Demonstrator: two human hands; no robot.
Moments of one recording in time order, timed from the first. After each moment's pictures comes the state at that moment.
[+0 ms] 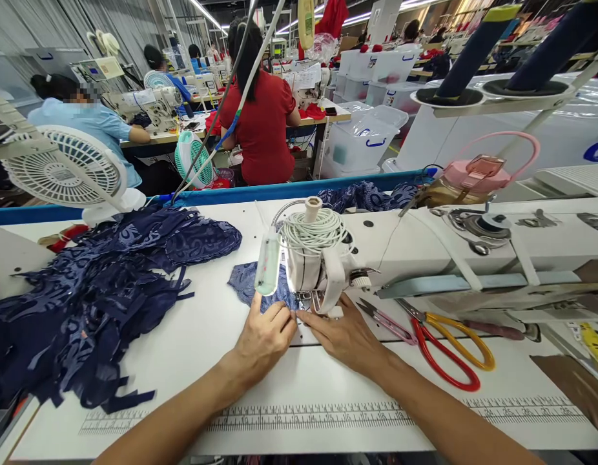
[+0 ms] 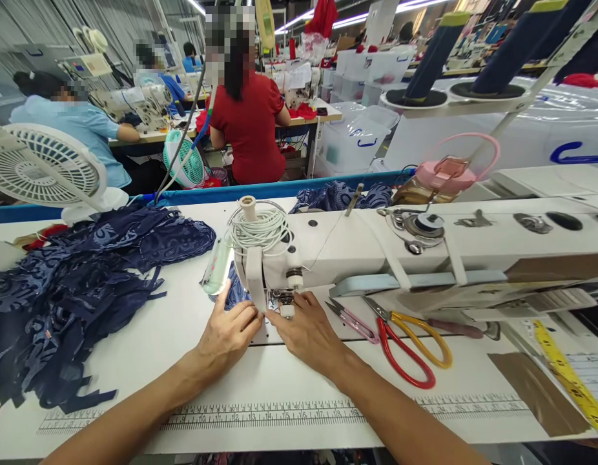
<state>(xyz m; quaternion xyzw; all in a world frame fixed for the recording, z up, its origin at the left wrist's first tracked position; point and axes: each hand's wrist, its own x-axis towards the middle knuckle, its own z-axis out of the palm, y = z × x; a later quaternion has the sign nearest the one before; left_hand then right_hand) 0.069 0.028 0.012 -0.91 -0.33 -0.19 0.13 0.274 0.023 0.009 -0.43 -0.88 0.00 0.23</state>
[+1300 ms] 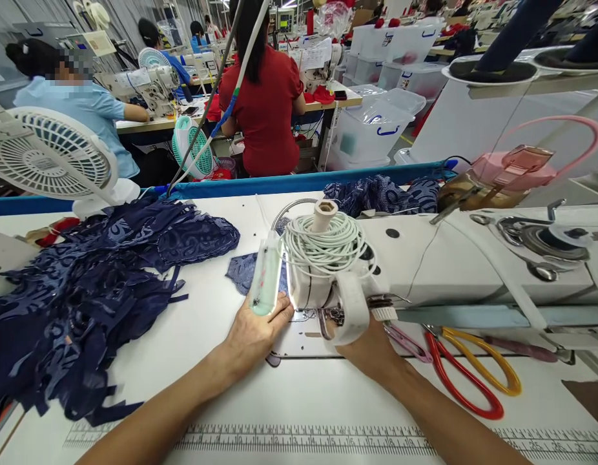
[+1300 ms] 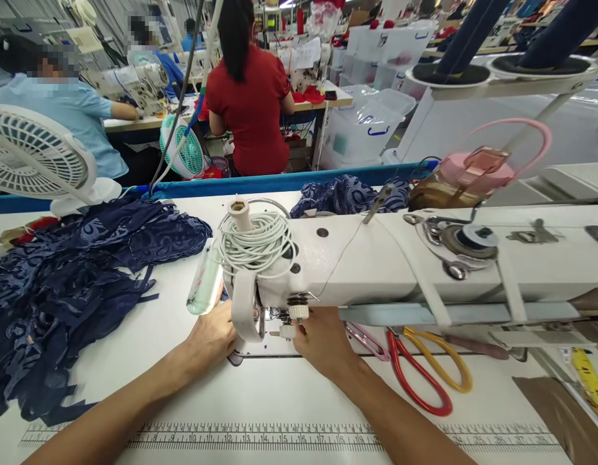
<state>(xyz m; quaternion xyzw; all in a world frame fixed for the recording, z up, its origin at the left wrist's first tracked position) 0.058 0.056 0.007 -0.91 -0.31 -0.26 0.04 0.289 0.035 -0.012 -0.55 -0.77 0.06 0.32</state>
